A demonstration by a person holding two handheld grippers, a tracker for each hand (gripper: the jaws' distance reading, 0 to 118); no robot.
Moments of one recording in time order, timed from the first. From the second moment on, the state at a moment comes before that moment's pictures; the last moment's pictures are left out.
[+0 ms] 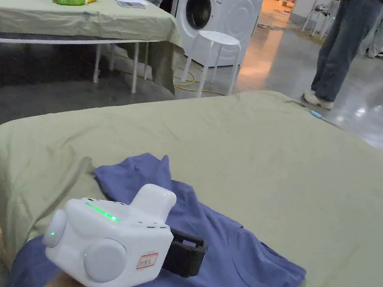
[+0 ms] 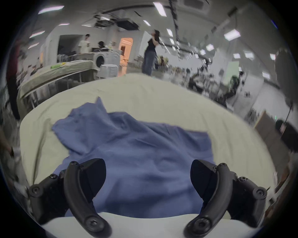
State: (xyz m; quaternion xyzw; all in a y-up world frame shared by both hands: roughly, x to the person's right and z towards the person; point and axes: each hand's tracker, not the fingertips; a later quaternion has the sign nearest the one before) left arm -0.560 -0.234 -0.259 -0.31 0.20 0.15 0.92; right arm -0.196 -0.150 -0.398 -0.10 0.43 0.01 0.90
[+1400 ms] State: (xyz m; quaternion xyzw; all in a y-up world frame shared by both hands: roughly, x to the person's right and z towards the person) left arm -0.239 -0.121 -0.433 -0.25 -0.32 0.38 0.83; right arm 0.137 -0.140 -0.313 -0.12 0.05 -0.10 0.99
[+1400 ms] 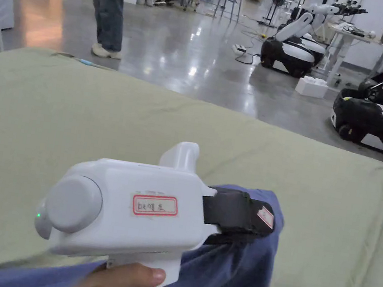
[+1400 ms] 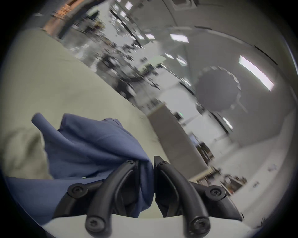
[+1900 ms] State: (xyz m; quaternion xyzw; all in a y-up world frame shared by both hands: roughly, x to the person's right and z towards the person) left arm -0.050 -0.256 -0.435 -0.47 -0.33 0.09 0.81; right arm 0.202 -0.167 -0.282 -0.16 -0.05 -0.12 0.98
